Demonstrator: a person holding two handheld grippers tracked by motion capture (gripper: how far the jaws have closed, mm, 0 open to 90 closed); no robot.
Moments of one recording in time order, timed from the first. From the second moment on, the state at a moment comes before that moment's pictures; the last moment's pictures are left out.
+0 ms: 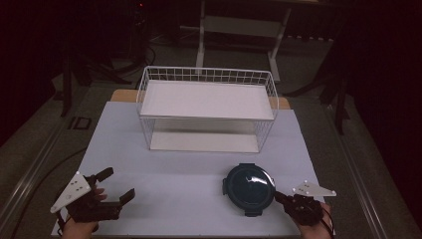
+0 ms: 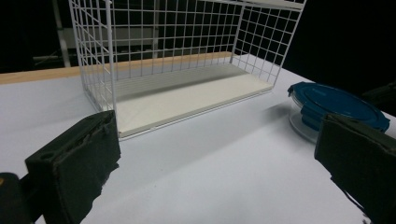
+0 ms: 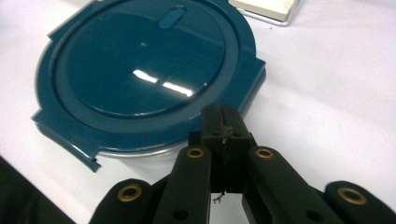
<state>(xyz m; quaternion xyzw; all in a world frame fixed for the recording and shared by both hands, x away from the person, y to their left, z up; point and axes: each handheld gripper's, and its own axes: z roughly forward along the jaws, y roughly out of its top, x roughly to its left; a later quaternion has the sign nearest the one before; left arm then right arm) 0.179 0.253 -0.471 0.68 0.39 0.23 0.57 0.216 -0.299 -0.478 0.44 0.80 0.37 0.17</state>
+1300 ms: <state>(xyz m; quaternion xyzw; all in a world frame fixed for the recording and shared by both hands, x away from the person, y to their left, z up) 0.180 0.249 -0.473 0.70 0.38 0.22 0.57 0.244 -0.262 -0.480 0.42 0.81 0.37 0.14</state>
